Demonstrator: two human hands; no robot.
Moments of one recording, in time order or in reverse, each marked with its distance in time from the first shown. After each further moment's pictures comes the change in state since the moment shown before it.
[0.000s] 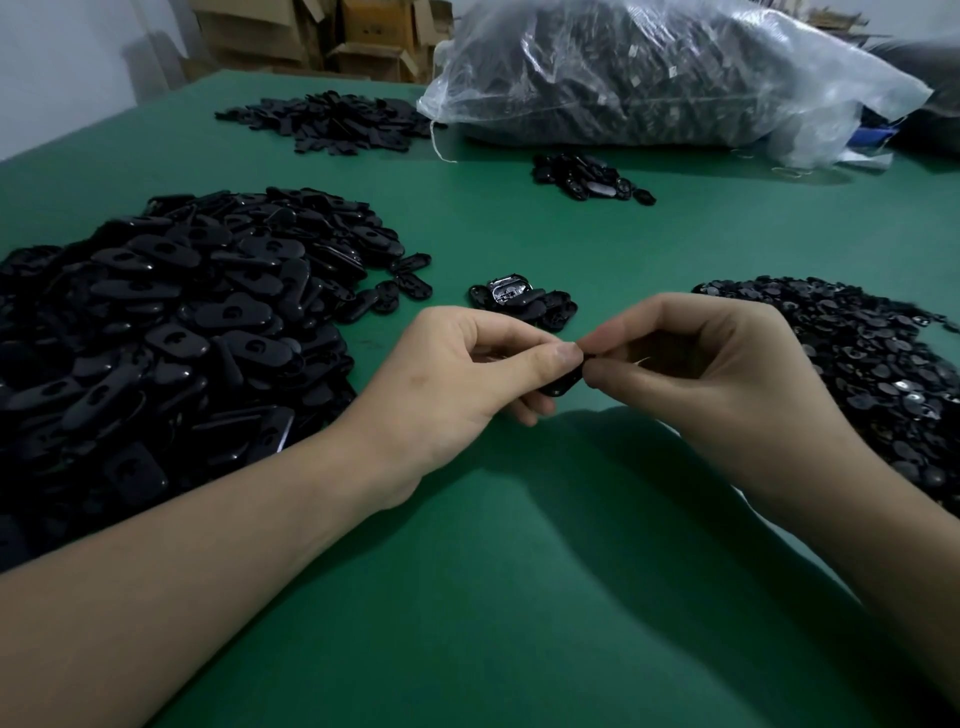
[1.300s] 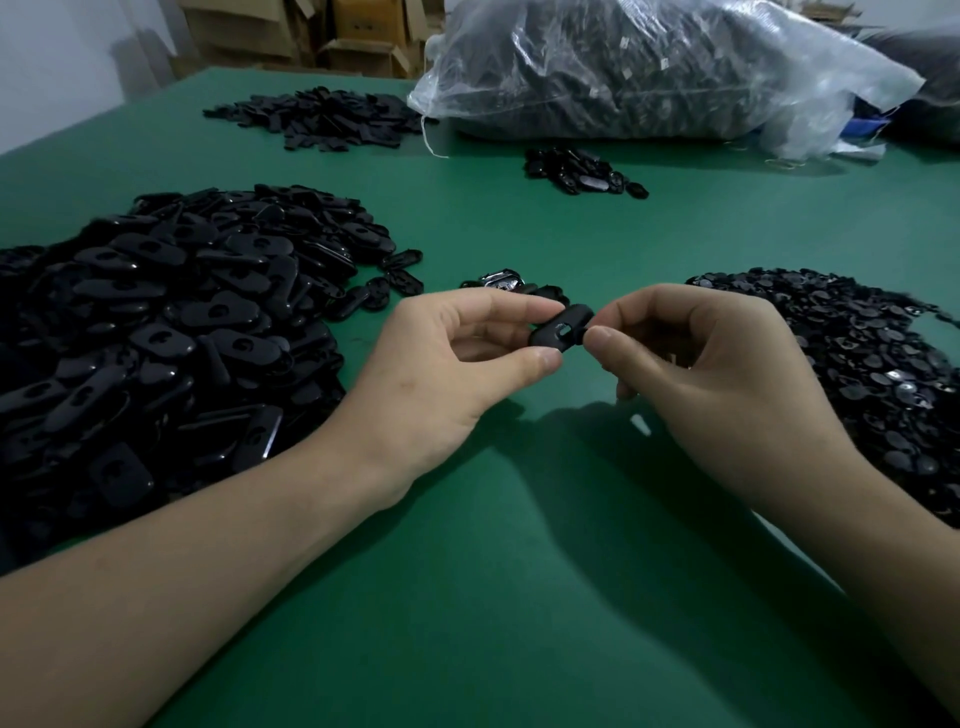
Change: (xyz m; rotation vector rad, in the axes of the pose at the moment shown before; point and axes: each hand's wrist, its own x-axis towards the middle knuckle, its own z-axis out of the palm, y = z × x) left_hand -0.001 -0.001 0.001 0.026 0.074 0.103; right_hand 0.000 0.000 0.002 -0.259 0.100 -0.016
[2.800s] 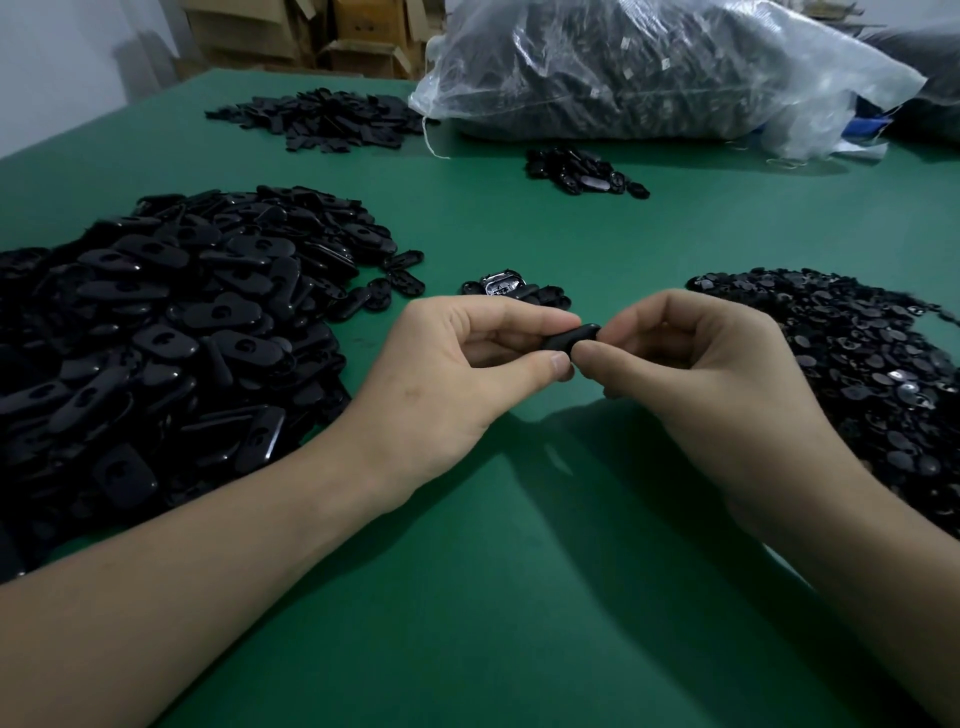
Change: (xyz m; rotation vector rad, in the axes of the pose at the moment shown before) left_hand -0.003 0.004 0.003 -0.012 -0.052 0.026; right_hand -0.004 -0.002 0.008 0.285 0.048 0.185
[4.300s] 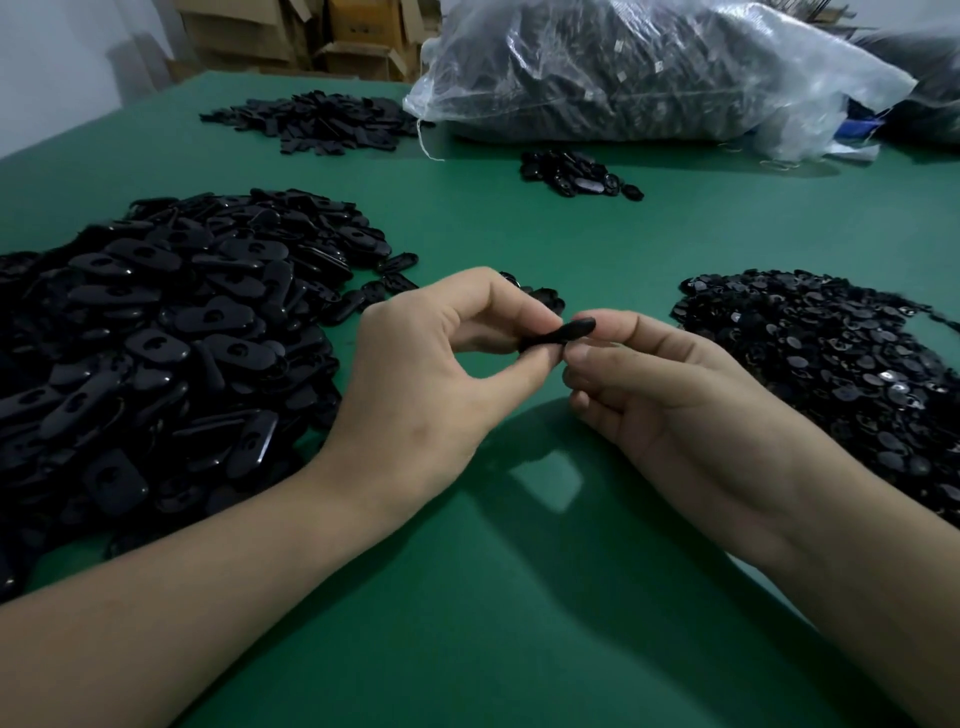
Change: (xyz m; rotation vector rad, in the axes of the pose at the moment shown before) left_hand -0.006 0.004 0.002 0.310 0.178 0.301; right_hand -0.005 -0.009 0.010 0.693 -0.211 0.341
